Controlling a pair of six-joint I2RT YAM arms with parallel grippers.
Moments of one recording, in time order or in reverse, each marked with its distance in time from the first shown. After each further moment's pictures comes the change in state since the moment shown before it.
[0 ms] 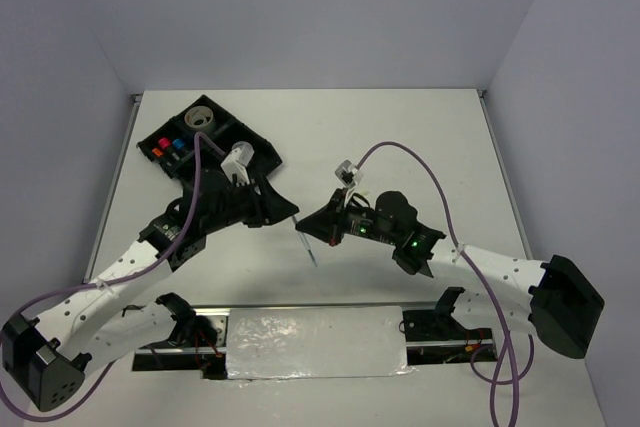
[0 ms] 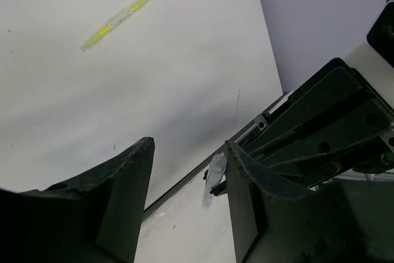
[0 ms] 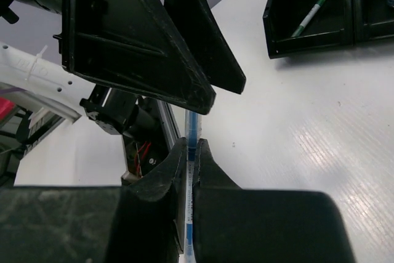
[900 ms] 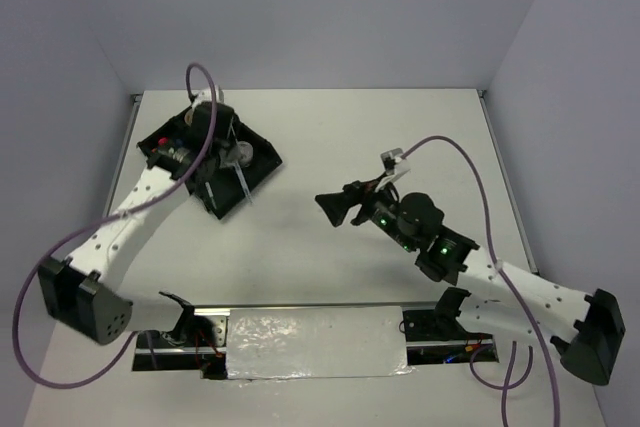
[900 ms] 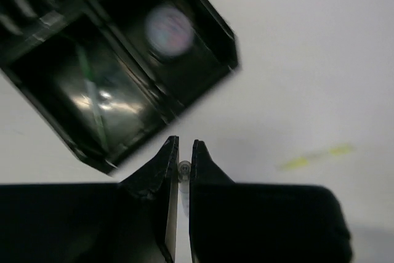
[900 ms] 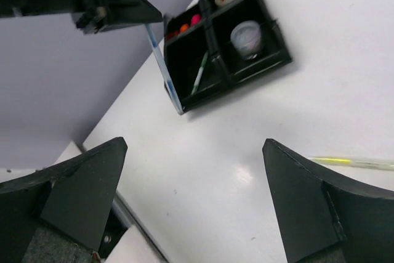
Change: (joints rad) left arm 0.153 0.346 0.468 -0.413 -0.528 0.201; right arm 0.014 -0.178 0.070 -0.270 0.470 0.011
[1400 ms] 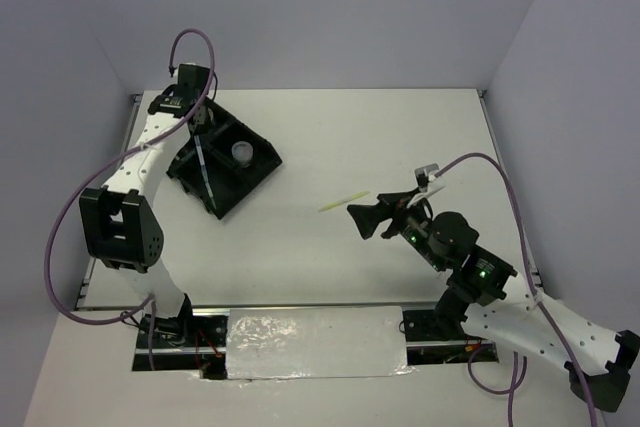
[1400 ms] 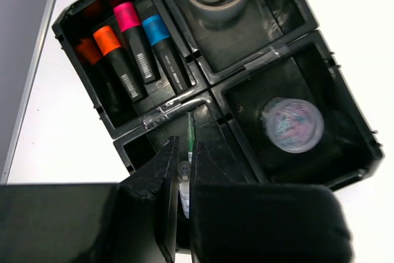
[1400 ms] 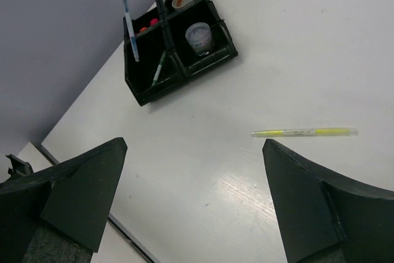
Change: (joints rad) left arm 0.329 0.471 0.391 -0.083 -0.146 0.269; right arm -0.009 -0.359 -0.048 -0.319 0.152 -0.091
